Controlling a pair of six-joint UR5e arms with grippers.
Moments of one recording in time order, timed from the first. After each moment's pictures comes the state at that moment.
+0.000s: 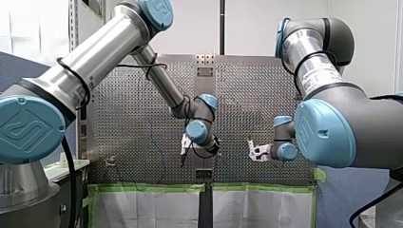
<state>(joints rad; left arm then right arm) -0.72 -2.27 -1.64 -2.74 -1.92 -1.73 1.79 -0.71 1.64 -0.75 1.26 1.38</state>
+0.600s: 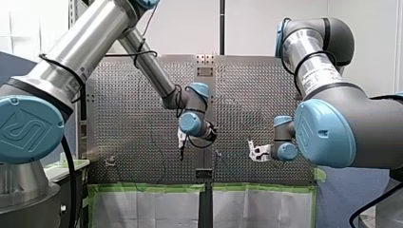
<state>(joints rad) -0.72 -2.12 -1.79 -2.59 -1.89 -1.81 1.79 -0.71 1.64 -0.74 1.26 1.38</state>
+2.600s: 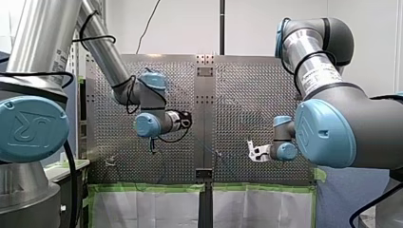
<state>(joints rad) -0.67 -1.77 -2.34 -2.12 -1.81 -1.69 1.80 -0.71 1.64 -0.73 1.26 1.37</state>
